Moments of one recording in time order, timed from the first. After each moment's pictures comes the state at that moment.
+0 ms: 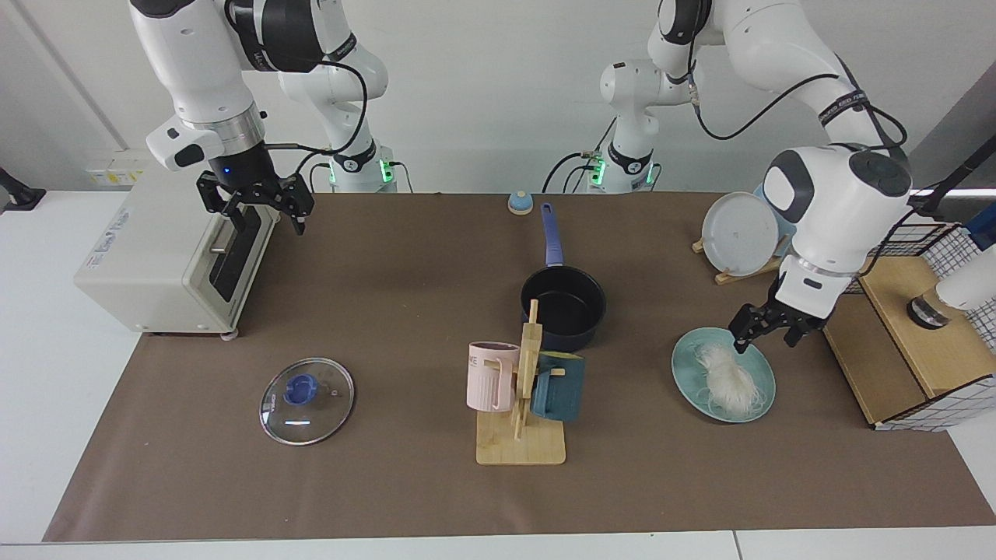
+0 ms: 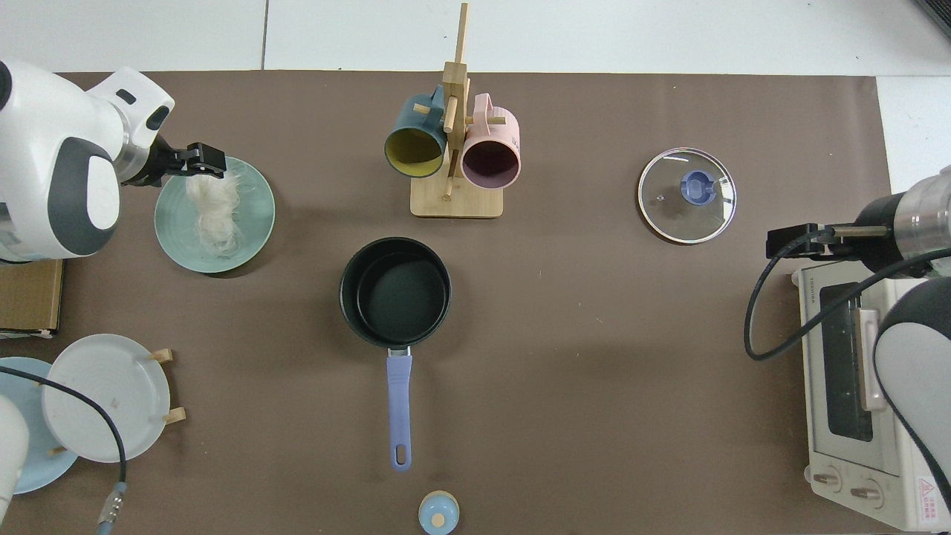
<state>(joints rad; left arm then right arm) 0.00 0.45 0.00 -1.52 -0.01 2.12 -0.08 0.05 -0.06 -0.02 -1.76 -0.02 1.79 0.09</state>
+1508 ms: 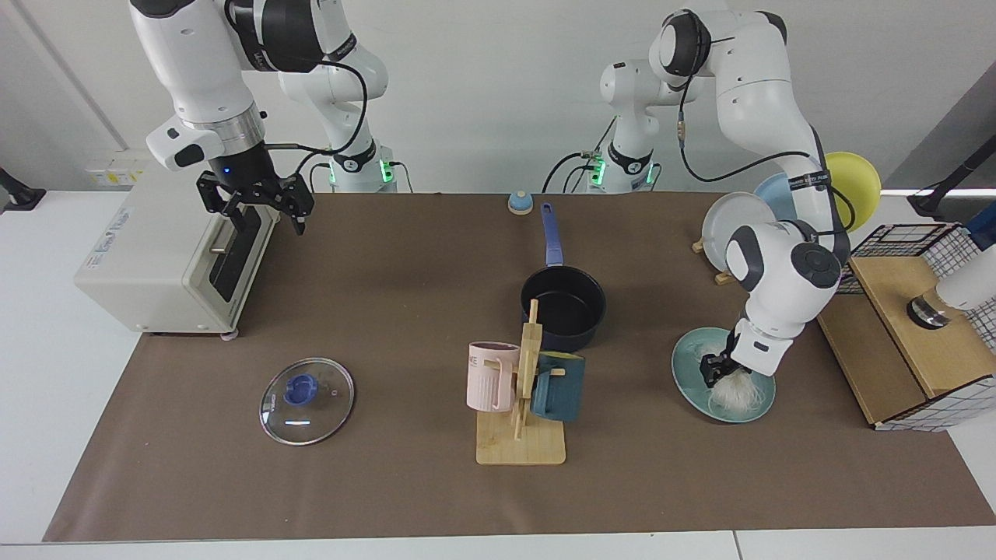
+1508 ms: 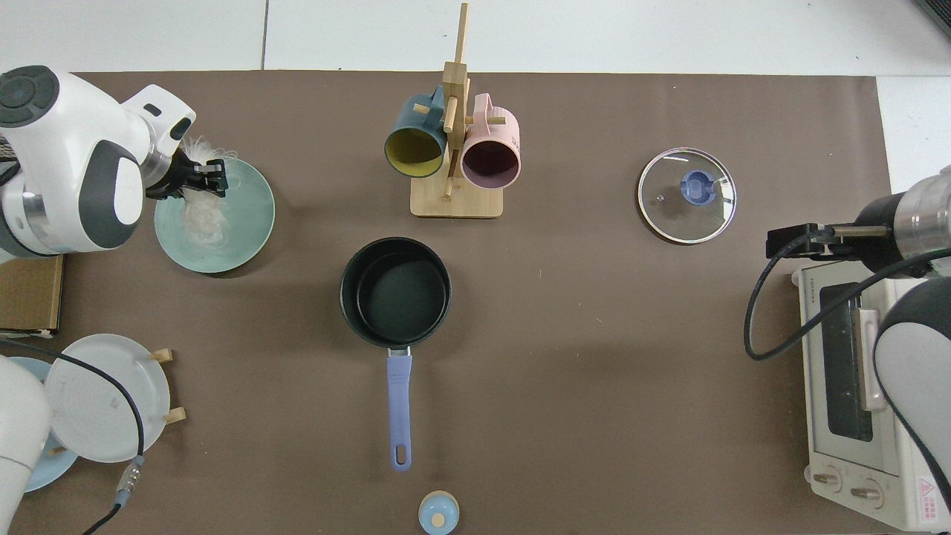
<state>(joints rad) 0.00 0.52 0.00 -1.49 -0.01 2.06 -0.11 0.05 -0.06 -0.02 -1.76 -0.02 1.79 0.09</state>
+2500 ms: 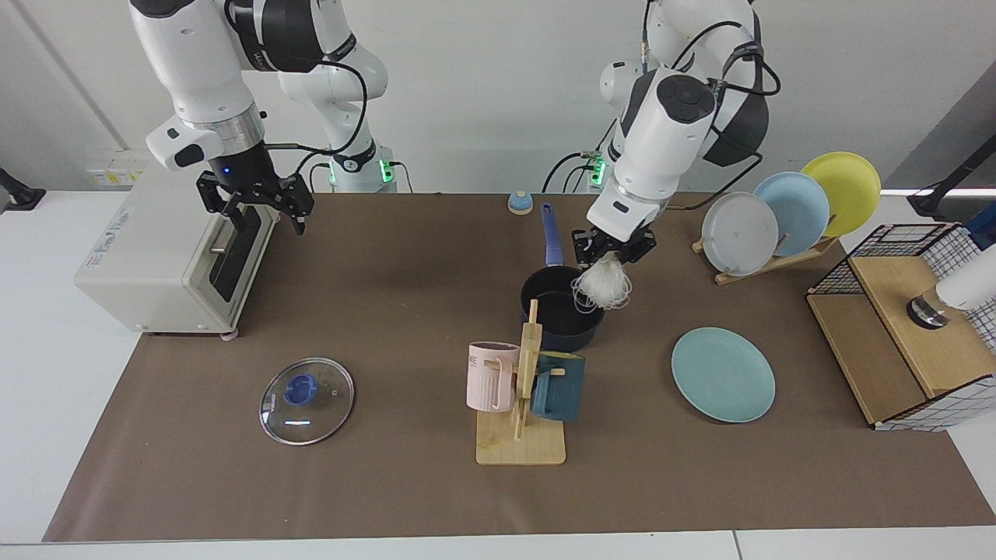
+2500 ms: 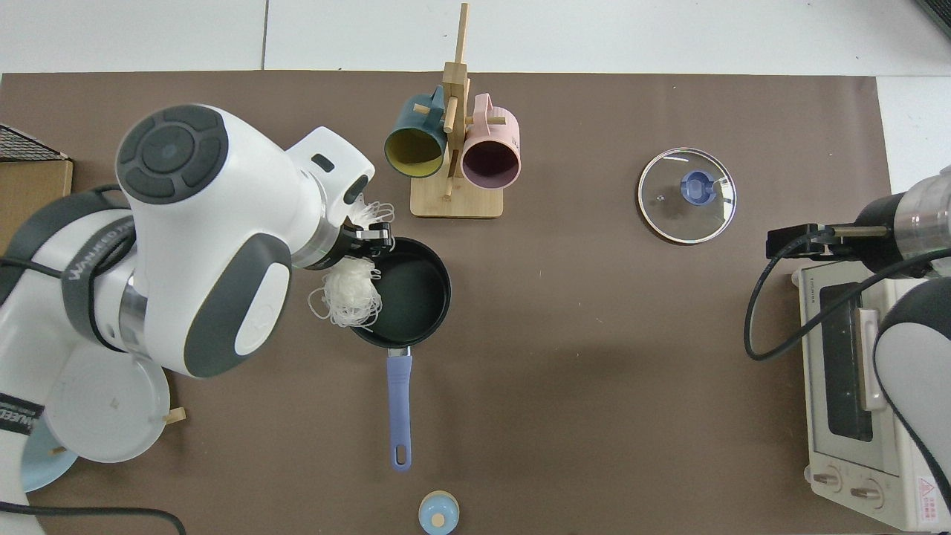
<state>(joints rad) -0.03 0.16 -0.40 -1.70 -0.05 1.91 -0.44 0.05 -0.06 -0.02 -1.76 -0.02 1.79 0.09</state>
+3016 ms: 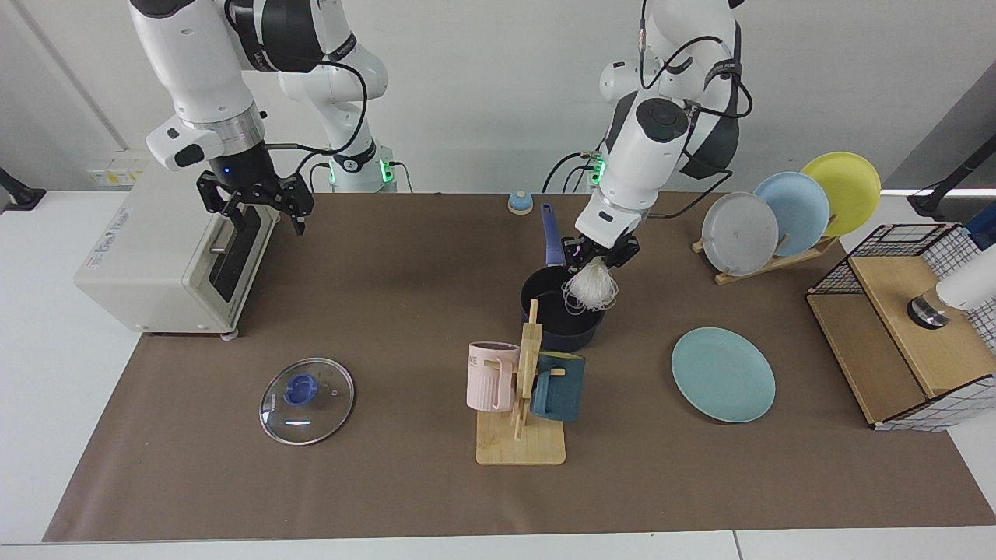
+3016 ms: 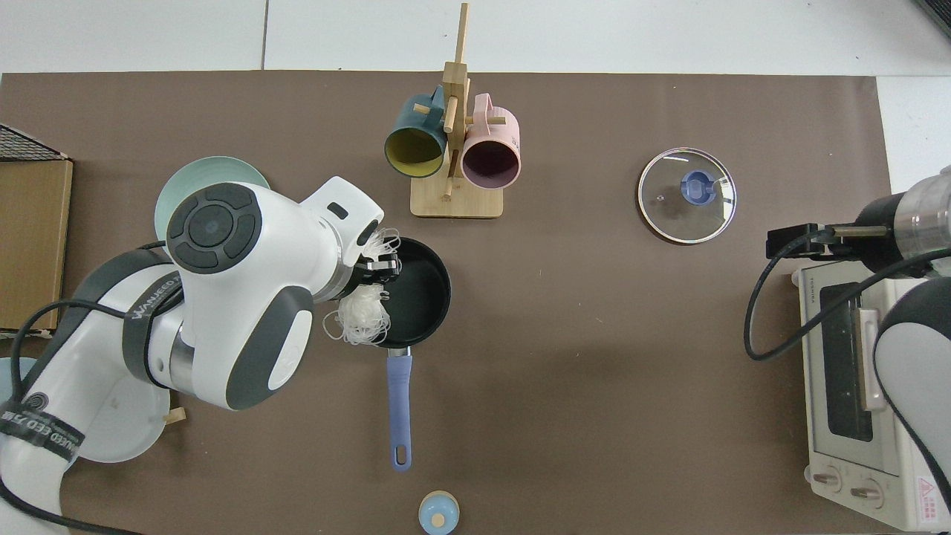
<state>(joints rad) -0.03 0.11 -0.39 -1.91 -0.07 2.10 -0.44 0.05 -0.06 -0.02 -1.76 -0.02 1.79 0.09</state>
